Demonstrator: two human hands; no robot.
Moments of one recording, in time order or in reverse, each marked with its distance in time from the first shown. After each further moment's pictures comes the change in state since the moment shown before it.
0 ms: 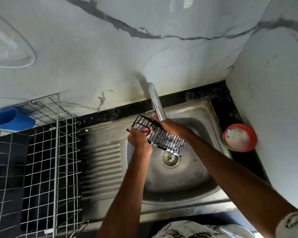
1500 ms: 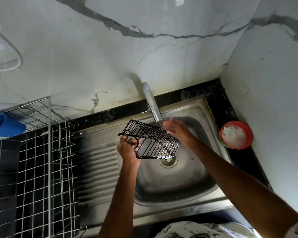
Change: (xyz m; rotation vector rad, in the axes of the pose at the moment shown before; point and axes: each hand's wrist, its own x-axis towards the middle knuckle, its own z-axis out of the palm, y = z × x) left_hand 0.014 0.004 -0.049 0.014 -0.166 -0.043; right_hand 0.005 0.091 -0.014 0.365 0.281 -0.004
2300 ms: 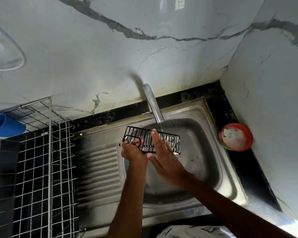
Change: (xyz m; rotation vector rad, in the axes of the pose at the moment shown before) left_hand -0.018 -0.007 0.018 -0.191 0.276 0.004; right_hand -0.112 0.005 0.082 -0.770 0.007 -0.562
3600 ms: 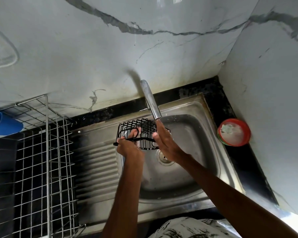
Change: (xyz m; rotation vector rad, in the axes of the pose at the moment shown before) left_hand -0.026 0.016 0.007 -0.038 0.051 -0.012; right_hand 0.040 0.058 0.008 0.256 0.014 0.141
